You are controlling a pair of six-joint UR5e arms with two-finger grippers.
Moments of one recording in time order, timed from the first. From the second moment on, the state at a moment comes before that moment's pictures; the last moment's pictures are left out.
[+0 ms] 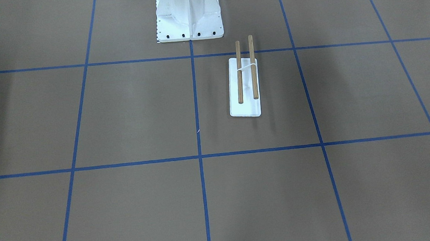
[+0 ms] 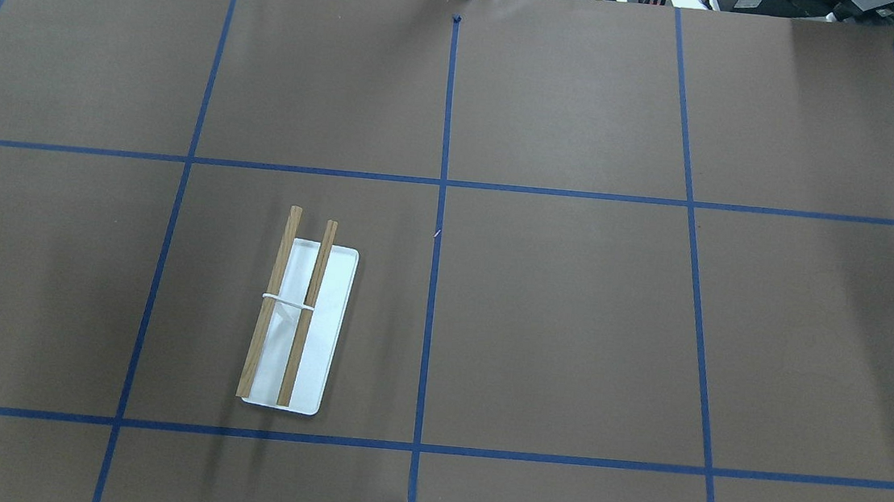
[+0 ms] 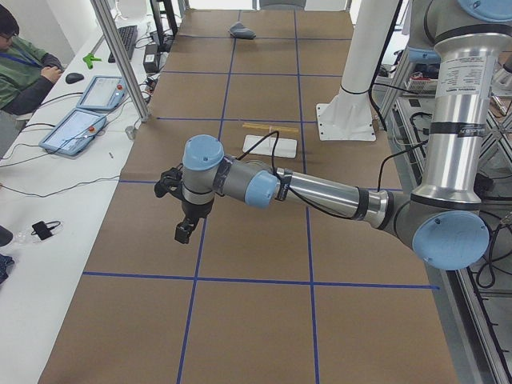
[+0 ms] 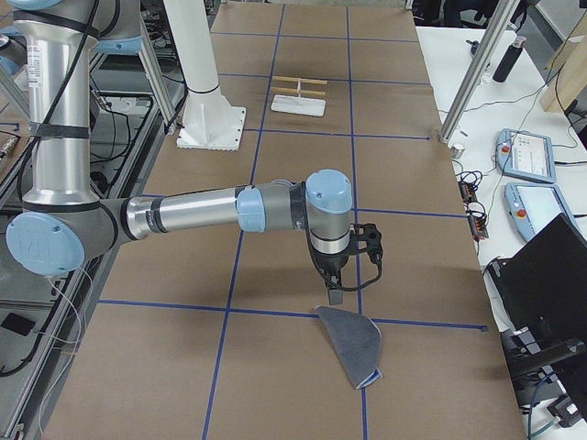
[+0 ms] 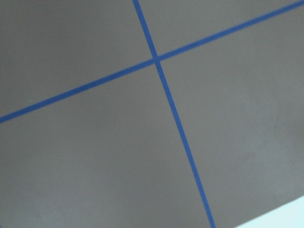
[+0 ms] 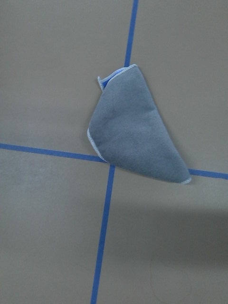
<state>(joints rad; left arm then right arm) -1.53 -1.63 -1.72 -1.81 -2.26 0.11 1.61 -1.62 1.82 -1.62 2.22 -0.07</state>
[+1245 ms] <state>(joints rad) -1.53 -1.59 -1.67 -2.07 -2.26 0.07 1.29 -1.61 1.53 -1.18 2.10 0.06</state>
